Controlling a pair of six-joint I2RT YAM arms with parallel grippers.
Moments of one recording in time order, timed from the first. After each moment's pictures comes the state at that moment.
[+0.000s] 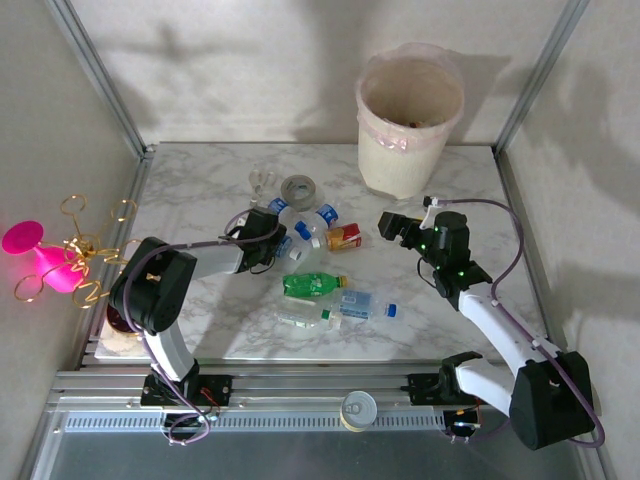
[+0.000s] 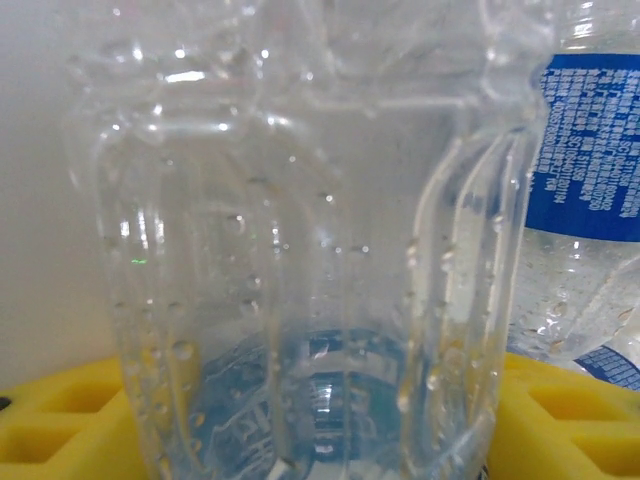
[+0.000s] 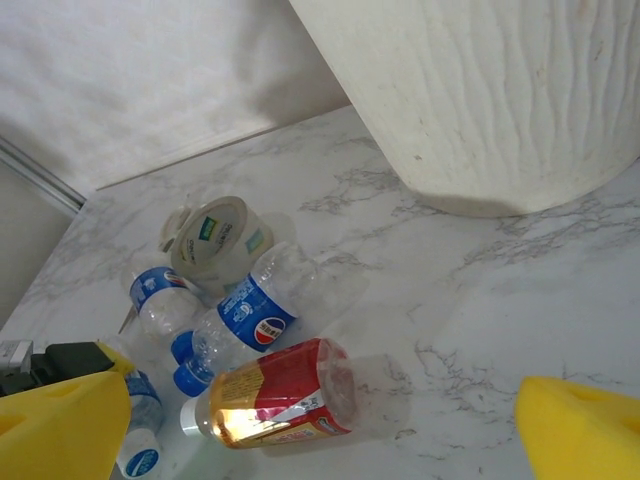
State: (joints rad) left arm -0.44 1.78 0.87 0.04 -0.13 -1.47; right arm 0.30 1.07 0.61 0.10 -0.14 0.46
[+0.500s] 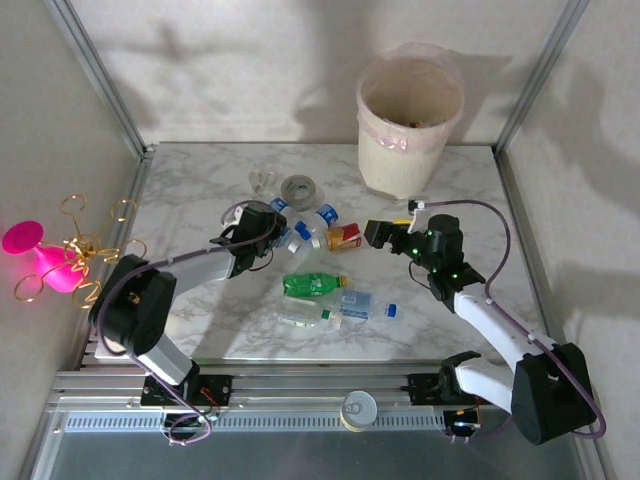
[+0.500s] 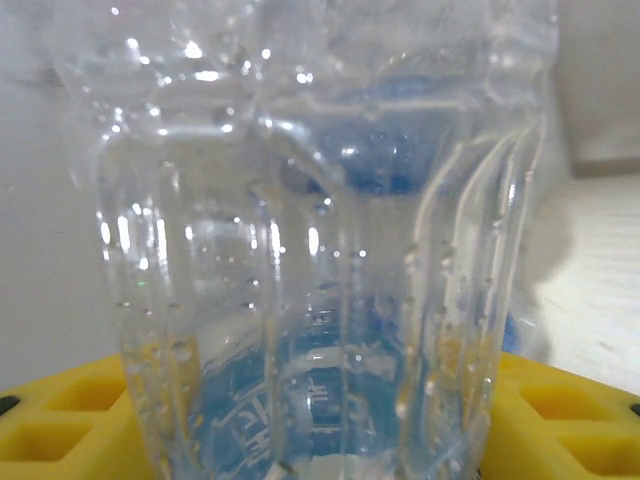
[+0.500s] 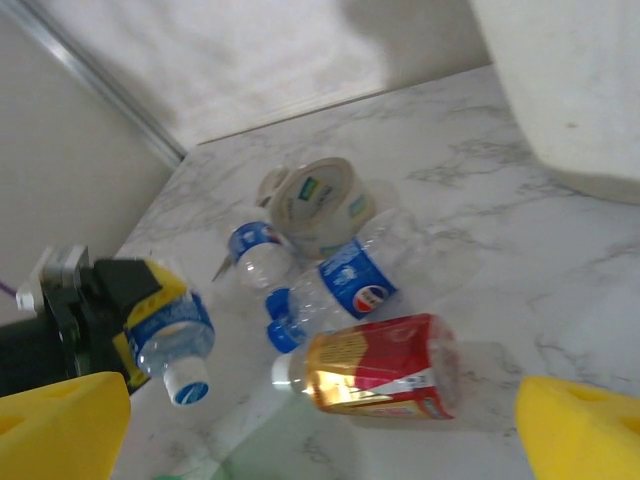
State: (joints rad) left arm -0.48 1.59 0.85 0.06 -0.19 -1.33; right arm 0.36 1.11 0.58 0.22 -0.32 0.46
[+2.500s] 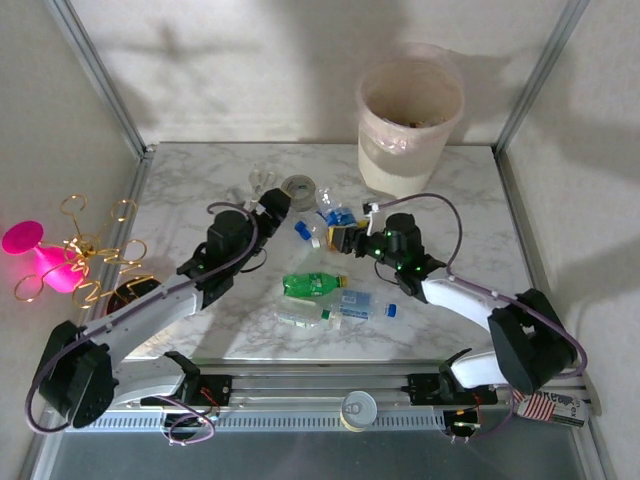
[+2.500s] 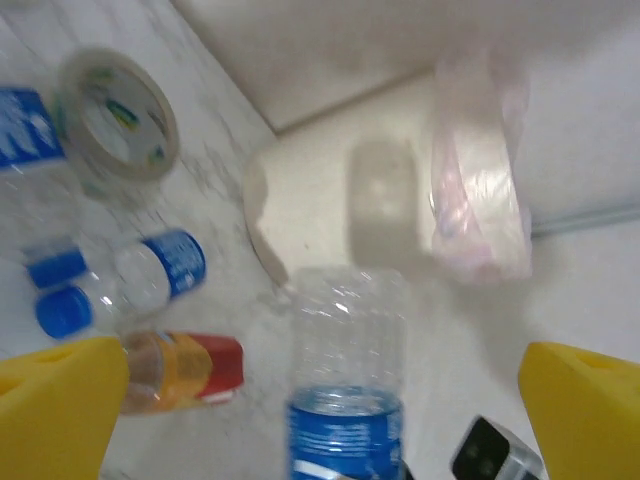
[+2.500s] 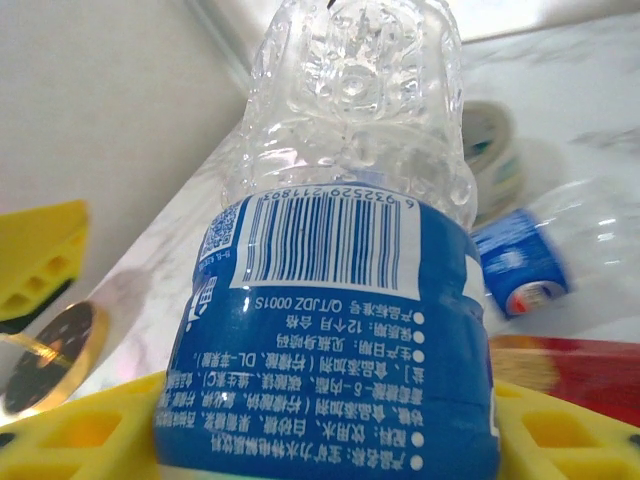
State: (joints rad) left arm -0.55 1.17 0.71 0.23 -0.14 -1.21; right arm 0.56 1.36 0.66 0.40 -0.28 0.43
